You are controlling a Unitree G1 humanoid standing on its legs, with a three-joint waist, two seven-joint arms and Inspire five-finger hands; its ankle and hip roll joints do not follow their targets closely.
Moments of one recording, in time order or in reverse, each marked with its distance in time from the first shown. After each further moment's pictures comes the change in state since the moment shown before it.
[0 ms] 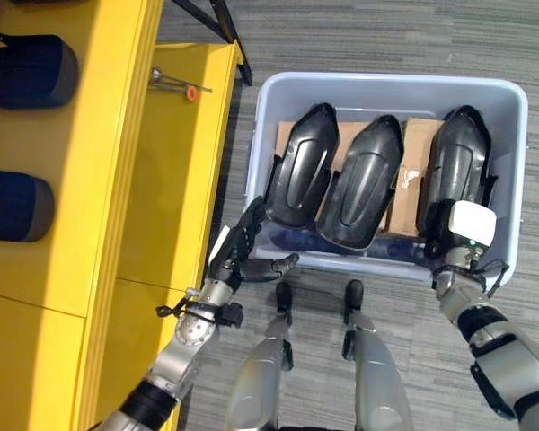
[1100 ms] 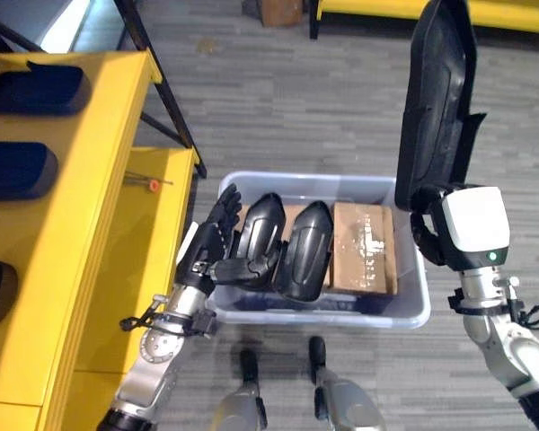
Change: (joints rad) left arm 0.201 0.015 0.207 -0.218 0.005 0.025 -0.094; right arm 0.680 -0.185 -0.346 -1.105 -0.292 -0.187 -0.033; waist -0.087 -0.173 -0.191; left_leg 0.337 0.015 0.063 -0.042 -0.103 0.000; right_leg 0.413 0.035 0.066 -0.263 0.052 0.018
